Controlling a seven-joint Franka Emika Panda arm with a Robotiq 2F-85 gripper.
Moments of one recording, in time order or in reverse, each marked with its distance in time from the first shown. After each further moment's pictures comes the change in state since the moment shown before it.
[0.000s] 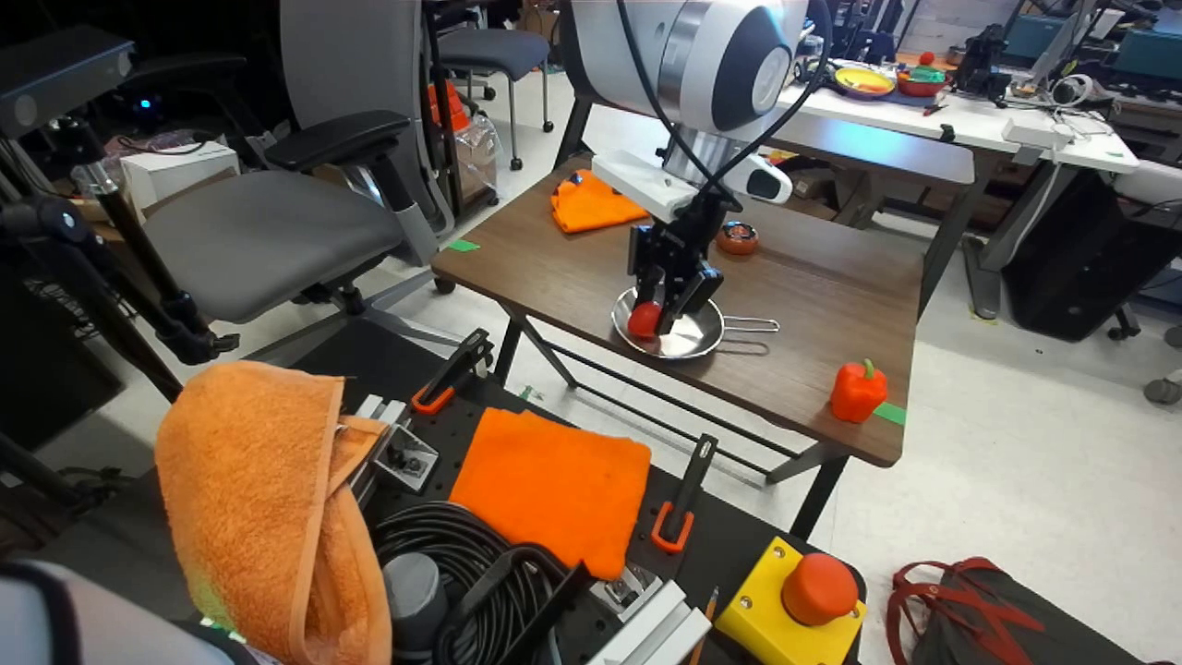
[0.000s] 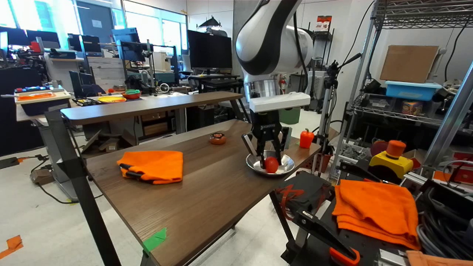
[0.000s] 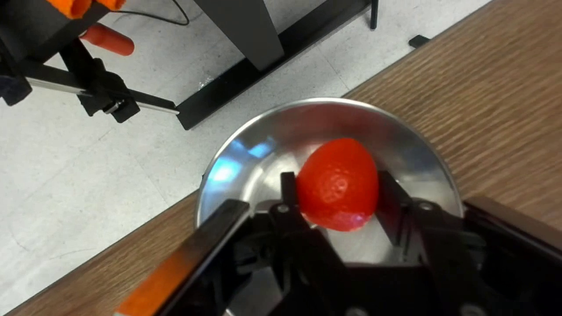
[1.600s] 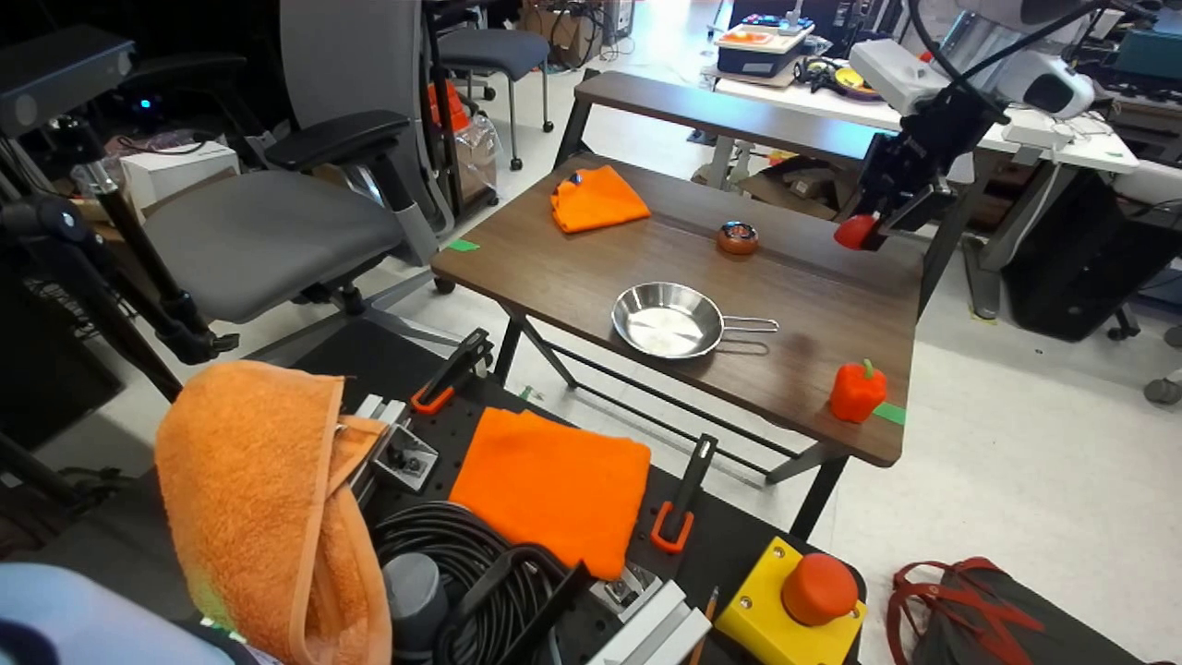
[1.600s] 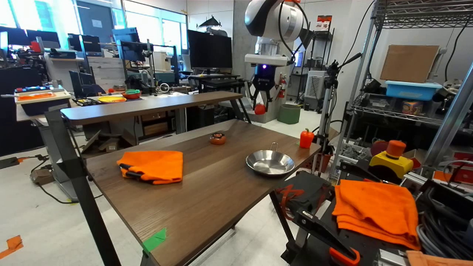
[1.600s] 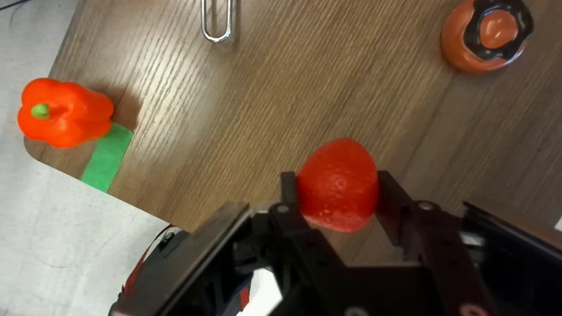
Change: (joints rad) arm -0.232 0.261 -0.095 0.730 0.169 -0.298 0.159
